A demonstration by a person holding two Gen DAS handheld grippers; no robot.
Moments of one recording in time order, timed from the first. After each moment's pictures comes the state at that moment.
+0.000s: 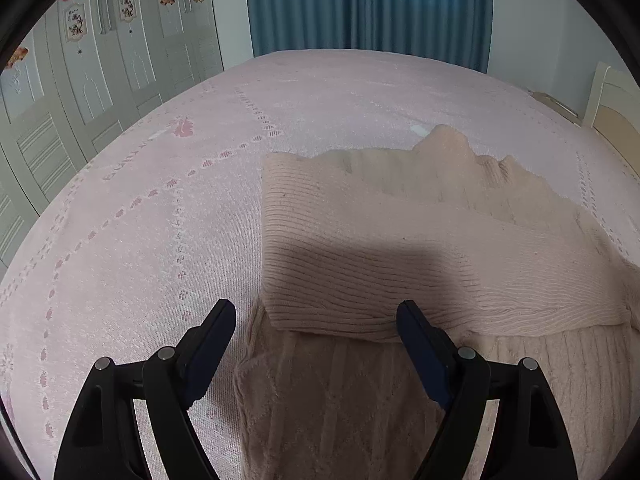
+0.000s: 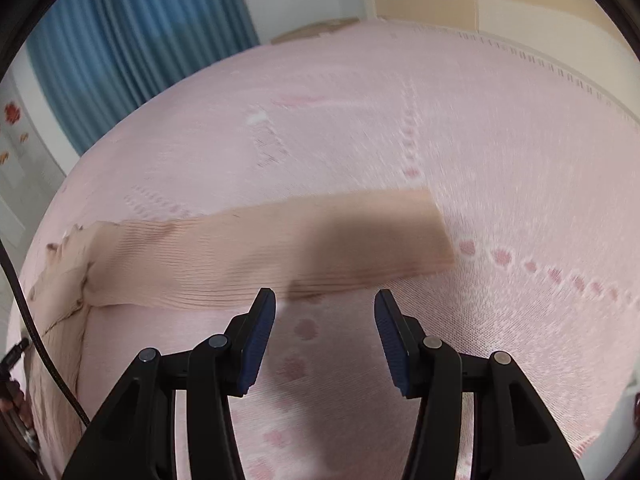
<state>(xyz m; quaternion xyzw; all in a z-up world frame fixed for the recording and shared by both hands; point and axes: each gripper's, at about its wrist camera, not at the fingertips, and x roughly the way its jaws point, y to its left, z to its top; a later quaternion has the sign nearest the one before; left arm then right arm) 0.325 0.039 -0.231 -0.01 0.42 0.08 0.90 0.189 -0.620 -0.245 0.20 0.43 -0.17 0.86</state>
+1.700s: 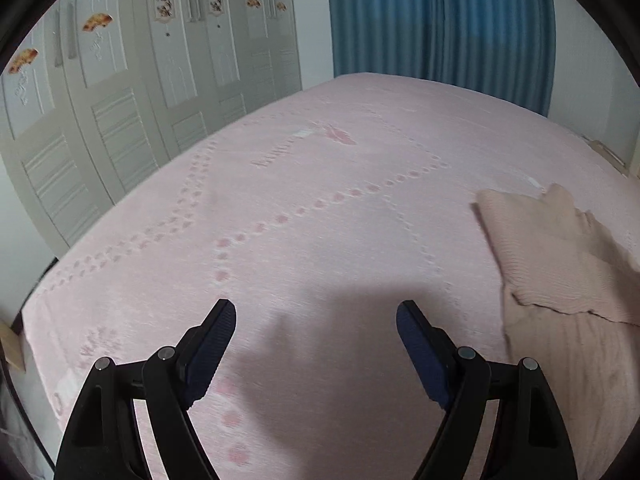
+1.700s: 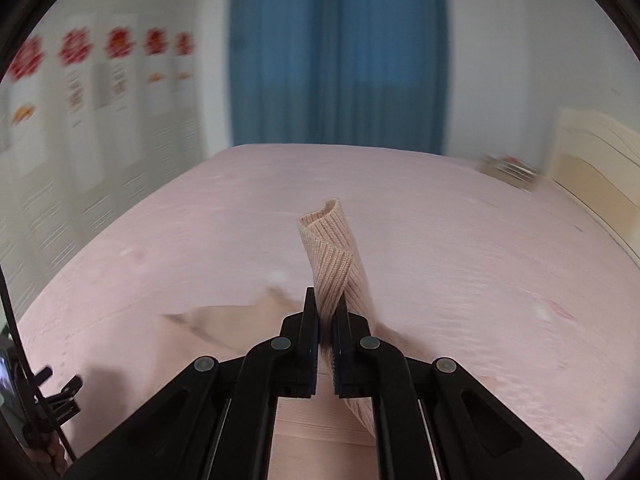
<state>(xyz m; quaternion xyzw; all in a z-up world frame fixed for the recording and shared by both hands) 0.247 0.207 -0.198 -0.04 0.37 0.19 0.91 0.324 -0.163 -0.070 -0.03 0.29 0.07 0.95</state>
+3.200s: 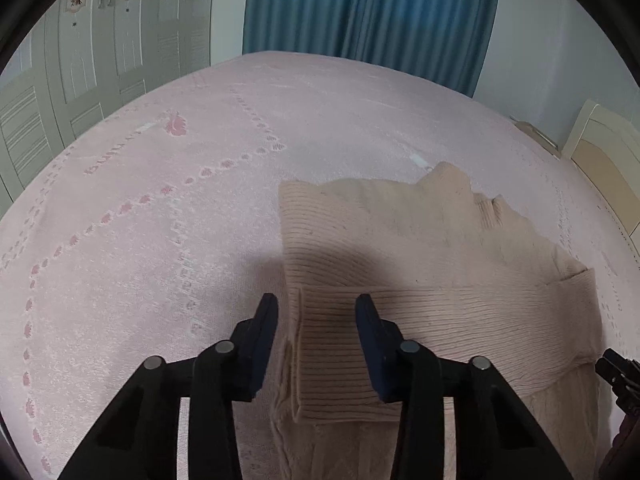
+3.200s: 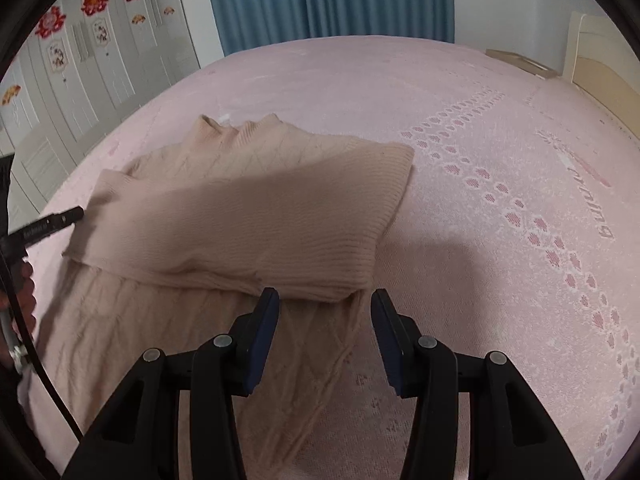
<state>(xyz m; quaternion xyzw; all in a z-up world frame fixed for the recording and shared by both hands) 0.343 0.079 -0.220 -0.08 0.41 0.03 0.91 0.295 -0.332 -0.245 0.01 0.44 0.08 0.89</state>
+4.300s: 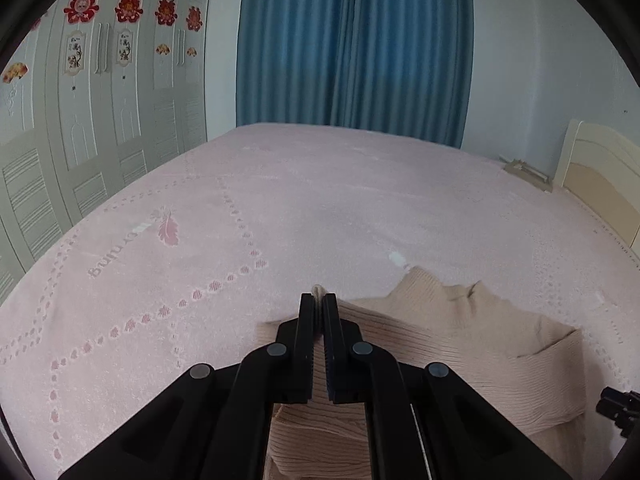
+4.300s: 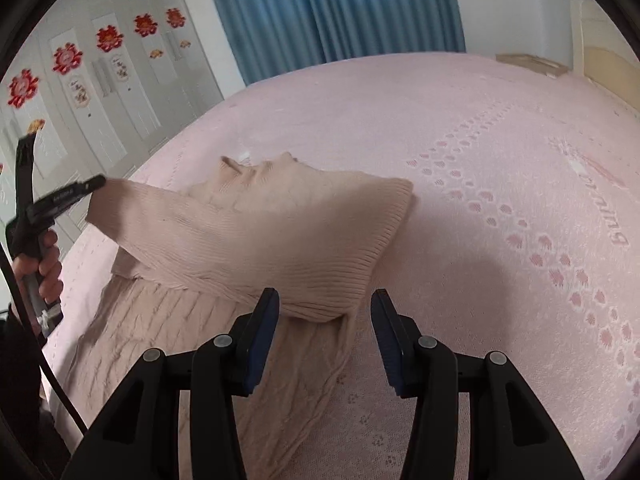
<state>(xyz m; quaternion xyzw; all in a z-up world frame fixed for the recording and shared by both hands) 0.373 0.057 -0.155 -0.04 0.30 0.04 0.95 0.304 -0.368 -0.233 0.10 0.42 0.13 0.89</state>
